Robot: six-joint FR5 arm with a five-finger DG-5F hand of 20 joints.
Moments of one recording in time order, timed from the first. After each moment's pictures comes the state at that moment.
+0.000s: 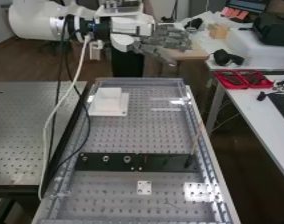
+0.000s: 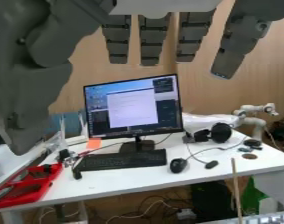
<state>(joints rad) 1.66 -1.74 -1.69 -2.92 -1.42 -0.66</state>
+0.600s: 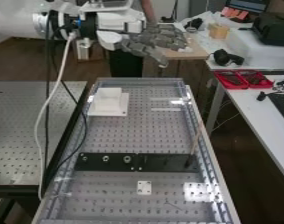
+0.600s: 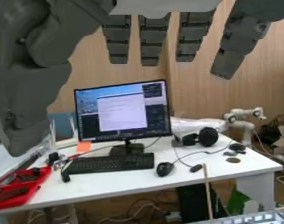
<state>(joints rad) 1.61 -1.68 -1.73 -2.93 -1.44 -0.68</state>
